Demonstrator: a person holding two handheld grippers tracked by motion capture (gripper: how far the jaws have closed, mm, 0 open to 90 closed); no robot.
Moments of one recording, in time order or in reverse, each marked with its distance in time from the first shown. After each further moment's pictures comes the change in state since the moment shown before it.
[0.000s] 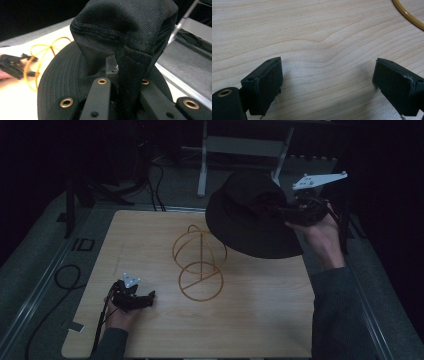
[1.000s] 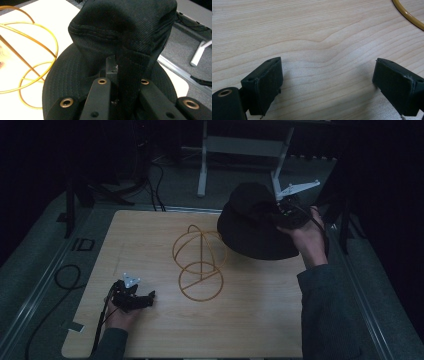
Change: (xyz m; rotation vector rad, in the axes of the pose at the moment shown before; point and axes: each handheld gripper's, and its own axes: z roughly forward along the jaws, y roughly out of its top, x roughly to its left) left arm 0.000 0.000 0.000 -0.002 0.000 -0.002; right arm -0.015 -0.022 0.048 0.164 -0.155 0.030
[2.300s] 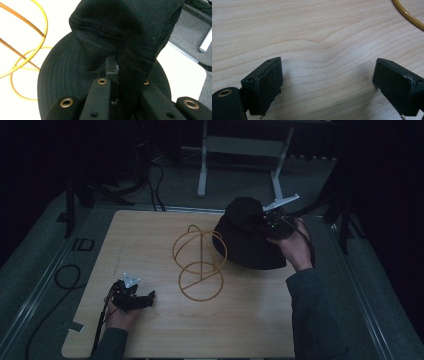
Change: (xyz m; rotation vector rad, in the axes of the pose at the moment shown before) left arm 0.000 0.000 0.000 -0.002 0.001 -0.001; right arm 0.010 -0.025 0.048 0.118 0.011 0.021
